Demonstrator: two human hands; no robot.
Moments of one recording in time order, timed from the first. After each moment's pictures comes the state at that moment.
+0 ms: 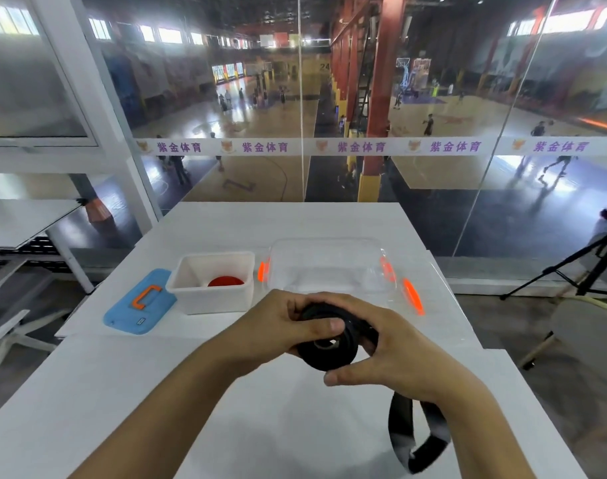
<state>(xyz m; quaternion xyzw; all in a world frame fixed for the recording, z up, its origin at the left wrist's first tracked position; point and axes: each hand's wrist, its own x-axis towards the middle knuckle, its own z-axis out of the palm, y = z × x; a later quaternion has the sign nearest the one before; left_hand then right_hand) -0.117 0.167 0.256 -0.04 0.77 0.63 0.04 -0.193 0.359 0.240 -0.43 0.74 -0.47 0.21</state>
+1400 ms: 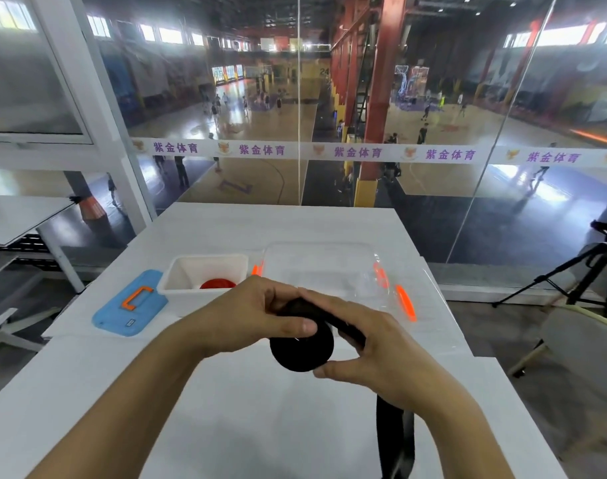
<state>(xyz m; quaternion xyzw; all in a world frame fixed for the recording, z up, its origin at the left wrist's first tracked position) -0.122 0.139 0.273 0.00 0.83 0.56 0.05 -0.197 0.354 0.237 -0.46 0.78 -0.41 0.12</state>
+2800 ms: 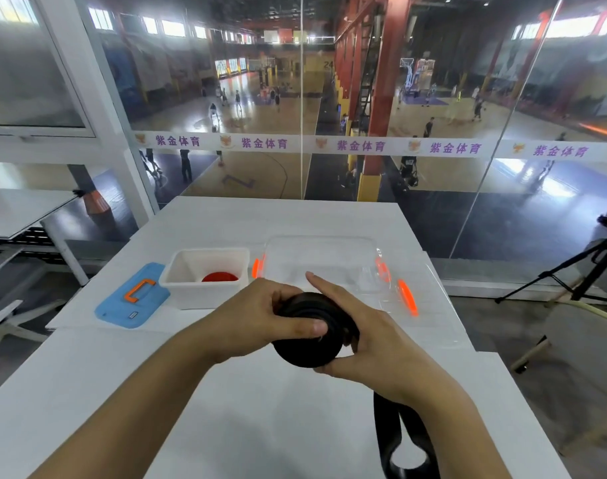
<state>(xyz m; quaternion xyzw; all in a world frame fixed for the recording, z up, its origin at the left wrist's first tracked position) -0.121 0.154 0.260 -0.04 0.84 0.54 0.03 -0.197 0.354 0.230 -0.43 0.79 -0.42 0.13</state>
